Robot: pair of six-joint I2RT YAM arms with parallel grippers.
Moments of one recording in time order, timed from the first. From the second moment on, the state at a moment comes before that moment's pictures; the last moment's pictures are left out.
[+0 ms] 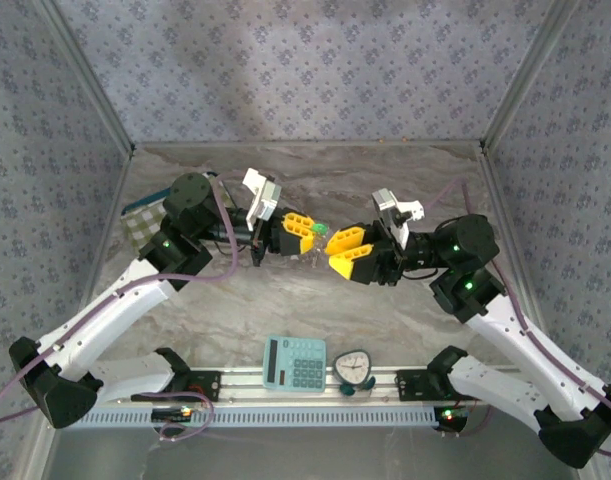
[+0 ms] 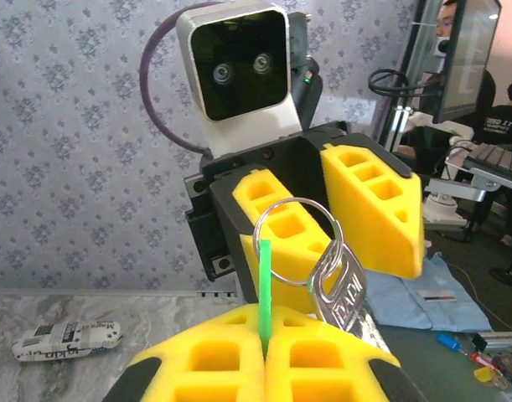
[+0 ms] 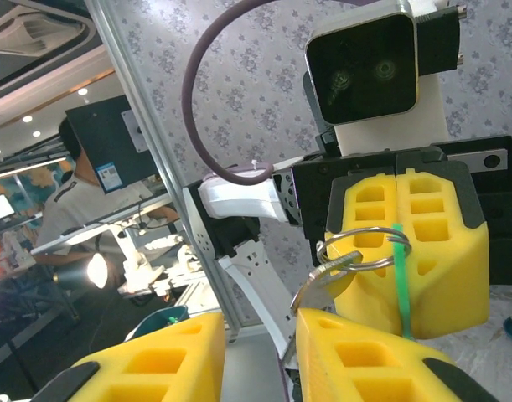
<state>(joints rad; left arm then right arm) -0.75 1.13 1.17 0.10 1.00 -0.25 0.67 0.86 0.93 0.33 -1.00 0.64</state>
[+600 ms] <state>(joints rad) -0.77 1.09 1.13 0.08 0.88 -0.20 0.71 0.87 0.91 0.29 -0.81 0.59</state>
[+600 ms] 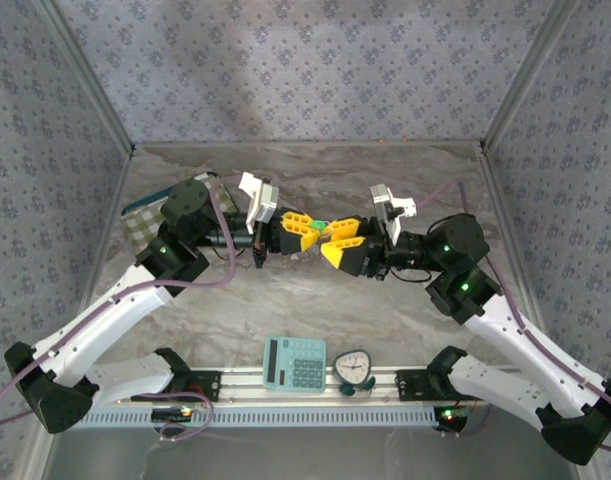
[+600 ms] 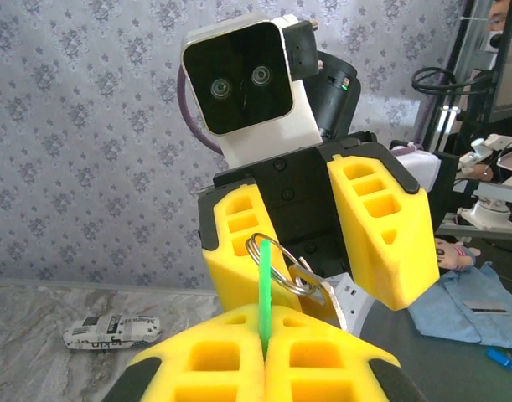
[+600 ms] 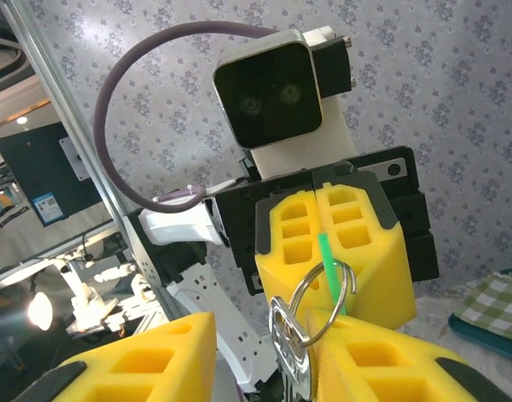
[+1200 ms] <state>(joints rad) -0.78 1.02 1.02 0.16 0.67 -0.19 0.75 0.90 0.82 0.41 -0.68 0.65</state>
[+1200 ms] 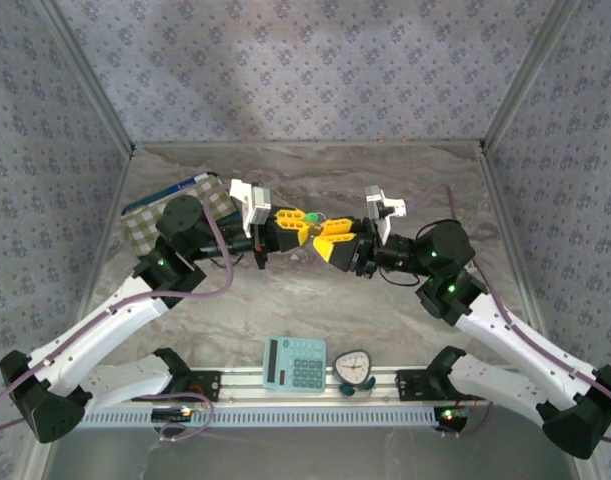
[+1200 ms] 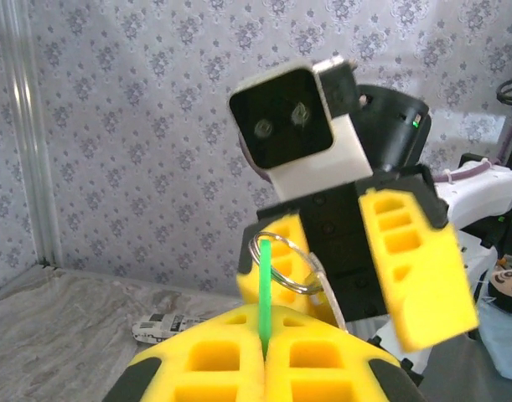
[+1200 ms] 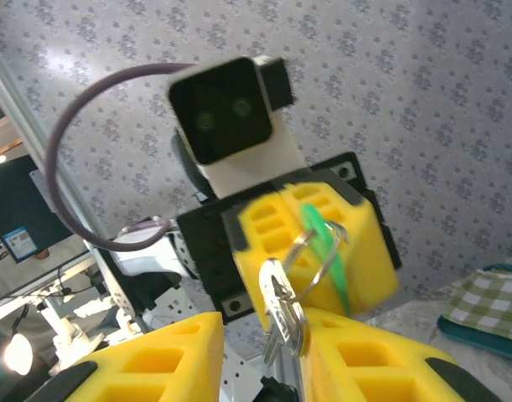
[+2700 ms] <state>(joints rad) -0.81 1.02 0.98 0.19 0.42 -0.16 0.75 0.97 0.74 0.64 -0.52 0.78</state>
